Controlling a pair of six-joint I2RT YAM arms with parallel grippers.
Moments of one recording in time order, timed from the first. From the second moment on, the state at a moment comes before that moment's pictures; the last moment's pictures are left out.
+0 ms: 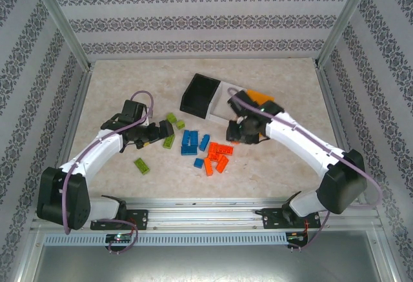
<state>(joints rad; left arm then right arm) -0.21 1.31 0.84 -0.57 0.35 -0.57 0.57 1.46 1.26 -1.04 -0.07 0.70</state>
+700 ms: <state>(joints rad) -0.27 1.46 0.84 -0.39 0.63 -0.66 0.26 2.06 1.65 -1.02 -0.09 0.52</state>
